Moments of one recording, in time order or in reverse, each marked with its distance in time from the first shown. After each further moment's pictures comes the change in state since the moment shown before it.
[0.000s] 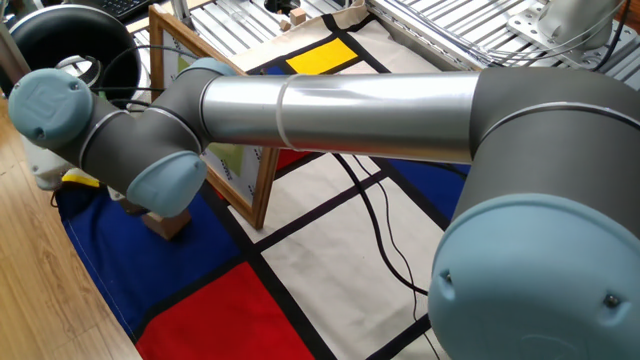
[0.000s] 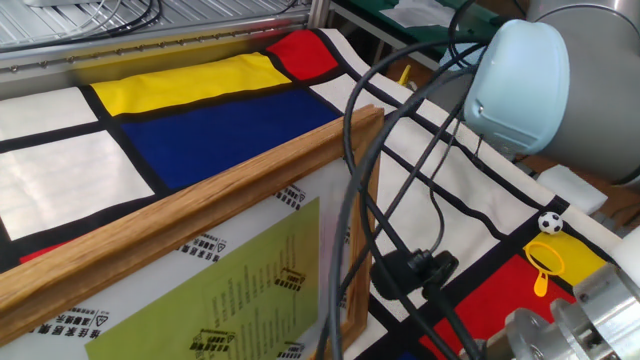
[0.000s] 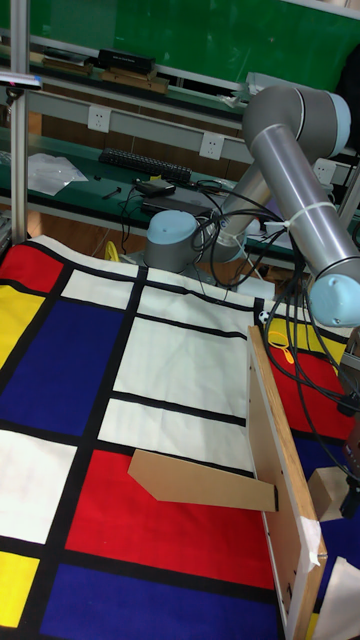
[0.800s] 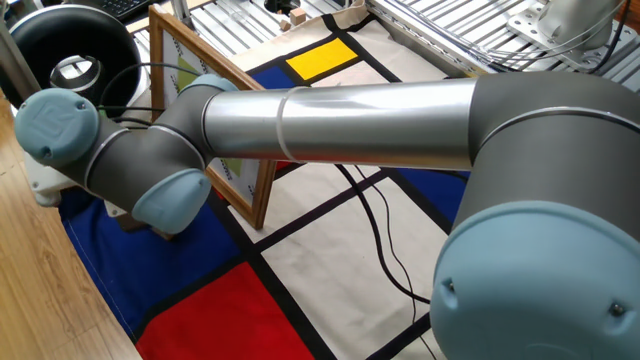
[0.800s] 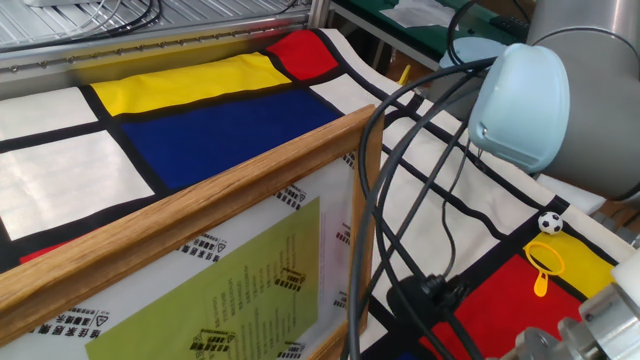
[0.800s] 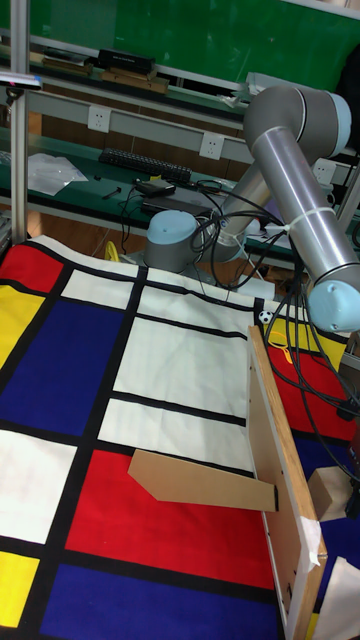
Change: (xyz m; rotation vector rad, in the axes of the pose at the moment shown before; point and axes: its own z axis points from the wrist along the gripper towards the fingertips) arm -0.012 0.016 0.006 -0.011 -0.029 0.021
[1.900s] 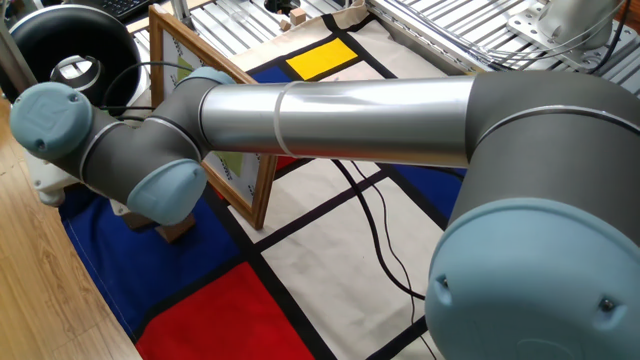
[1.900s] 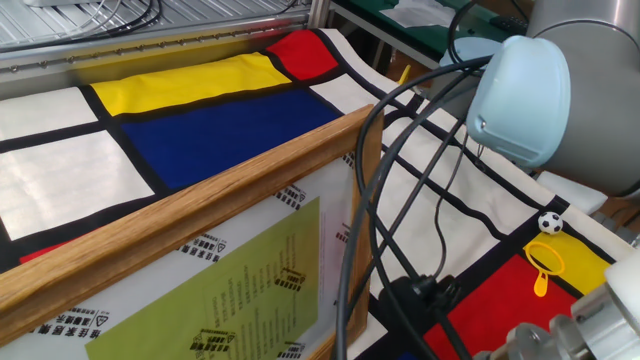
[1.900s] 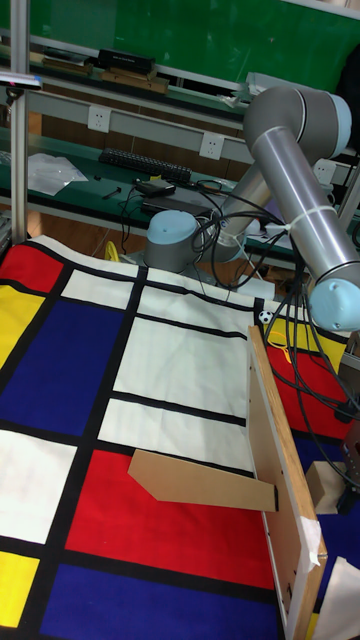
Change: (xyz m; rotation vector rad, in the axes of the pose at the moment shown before) arm 0.011 0.008 0.002 -0.052 0.036 -0.045
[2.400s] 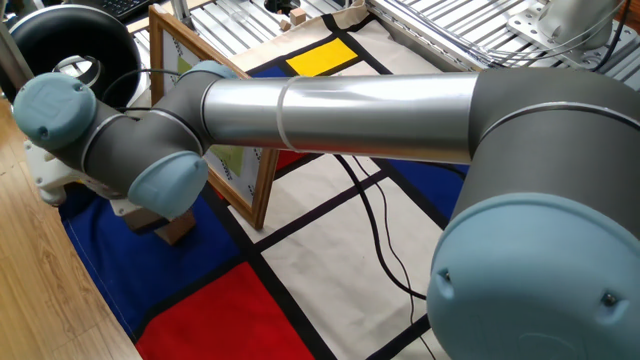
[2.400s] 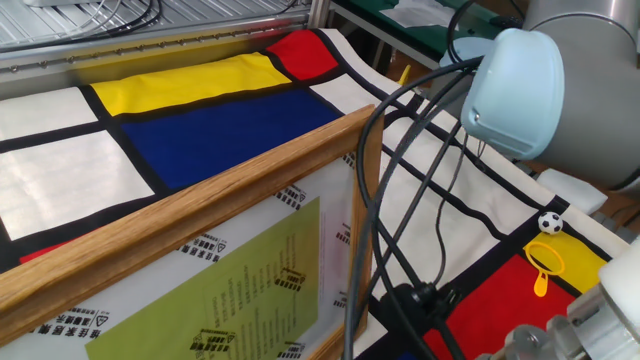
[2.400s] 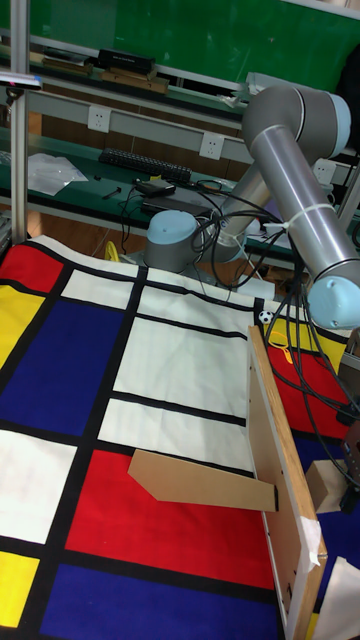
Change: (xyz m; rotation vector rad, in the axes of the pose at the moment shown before) arm -0.004 0.005 -0.004 -0.037 -0.028 -0.074
